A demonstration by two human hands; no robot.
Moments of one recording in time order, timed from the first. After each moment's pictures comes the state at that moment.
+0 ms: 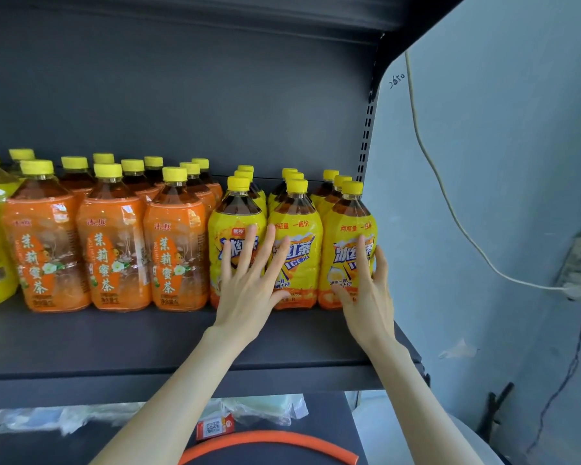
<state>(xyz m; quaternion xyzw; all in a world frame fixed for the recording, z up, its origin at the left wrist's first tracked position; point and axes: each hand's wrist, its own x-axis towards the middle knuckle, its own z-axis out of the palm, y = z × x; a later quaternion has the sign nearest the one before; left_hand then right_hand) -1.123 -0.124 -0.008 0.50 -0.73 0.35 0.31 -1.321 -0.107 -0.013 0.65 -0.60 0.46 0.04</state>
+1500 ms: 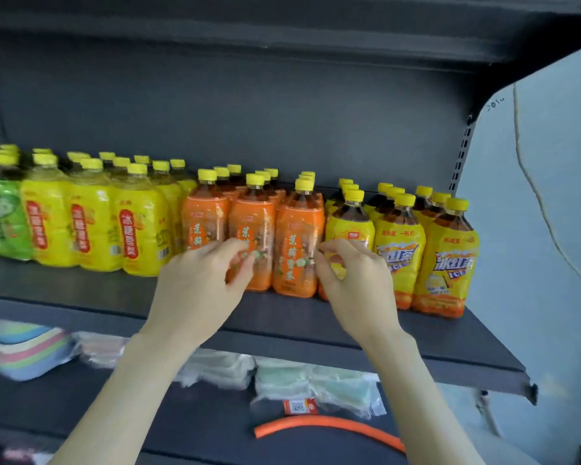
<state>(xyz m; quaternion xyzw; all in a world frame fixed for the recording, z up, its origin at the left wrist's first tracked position) -0.948 0.044 0.068 0.55 -0.68 0.24 0.43 -1.141 0.000 0.066 0.75 -0.43 0.50 0.04</state>
